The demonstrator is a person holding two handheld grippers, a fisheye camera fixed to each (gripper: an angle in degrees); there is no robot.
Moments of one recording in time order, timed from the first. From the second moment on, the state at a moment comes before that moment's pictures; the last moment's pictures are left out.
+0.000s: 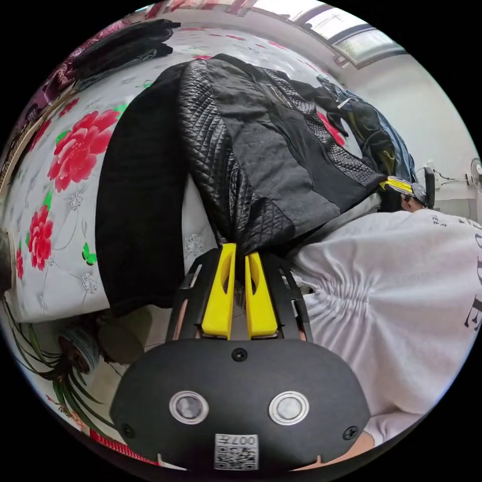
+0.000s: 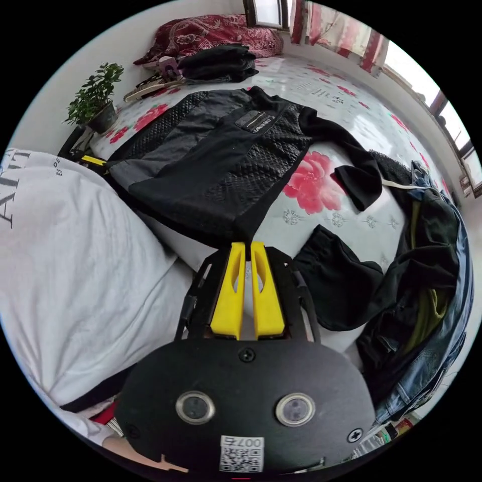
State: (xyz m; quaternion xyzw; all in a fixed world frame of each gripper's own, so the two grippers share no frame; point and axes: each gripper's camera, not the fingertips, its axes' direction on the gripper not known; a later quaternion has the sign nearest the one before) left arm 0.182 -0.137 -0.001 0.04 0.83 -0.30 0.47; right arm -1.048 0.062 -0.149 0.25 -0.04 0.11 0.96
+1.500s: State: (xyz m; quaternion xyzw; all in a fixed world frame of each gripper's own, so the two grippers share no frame) left arm 0.169 -0.426 0.293 -0.25 0.64 -0.27 0.68; right arm -0.710 -0.088 -0.104 0.13 0.06 0.38 0.92
